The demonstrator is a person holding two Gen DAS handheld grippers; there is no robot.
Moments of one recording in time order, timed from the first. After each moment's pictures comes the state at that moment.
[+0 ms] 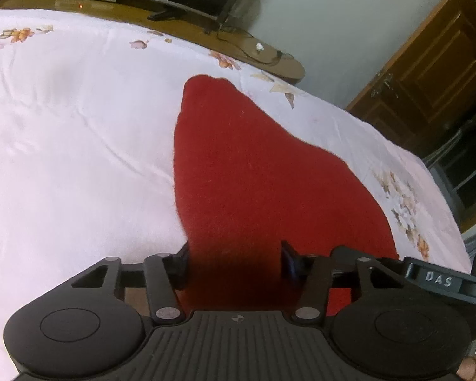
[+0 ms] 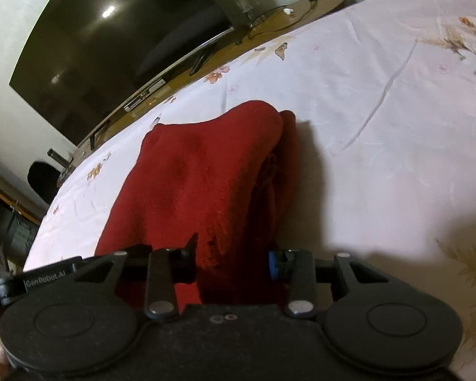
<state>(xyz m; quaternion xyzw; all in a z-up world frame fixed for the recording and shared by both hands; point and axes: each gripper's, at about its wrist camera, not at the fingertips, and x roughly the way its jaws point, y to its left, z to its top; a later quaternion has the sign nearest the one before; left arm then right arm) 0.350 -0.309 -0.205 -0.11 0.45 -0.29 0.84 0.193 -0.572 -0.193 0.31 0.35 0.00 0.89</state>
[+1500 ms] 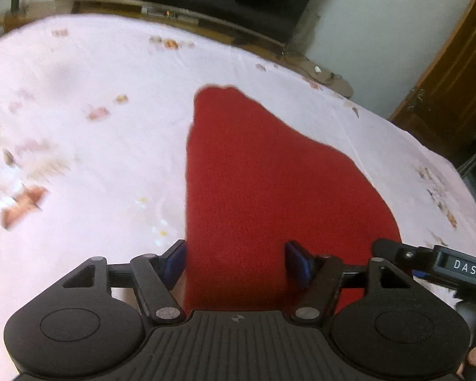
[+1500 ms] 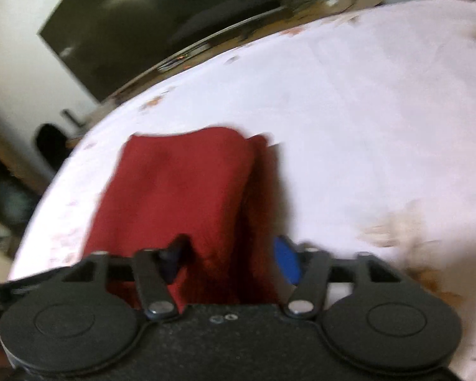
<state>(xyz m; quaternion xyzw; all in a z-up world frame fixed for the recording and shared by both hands) 0.258 -0.065 -0.201 -0.08 0.42 -0.21 0.88 0.154 -0.381 -0.174 0.24 0.35 -0.01 0.90</state>
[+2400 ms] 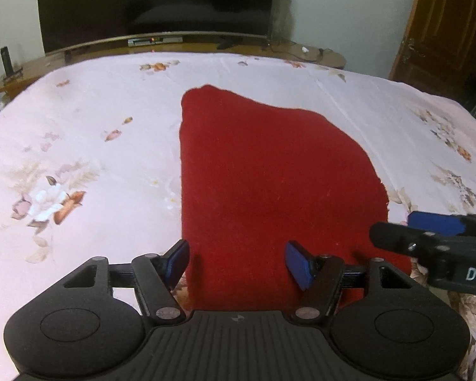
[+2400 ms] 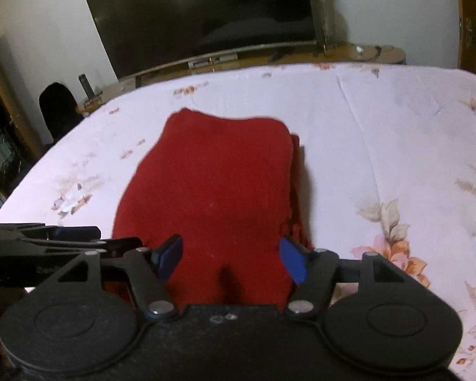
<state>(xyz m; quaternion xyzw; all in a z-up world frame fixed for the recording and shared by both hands) 0.177 -0.077 -0.166 0.05 0.40 -0.20 0.89 0.093 -0.314 -0.141 0.11 0.33 0.00 0.94</state>
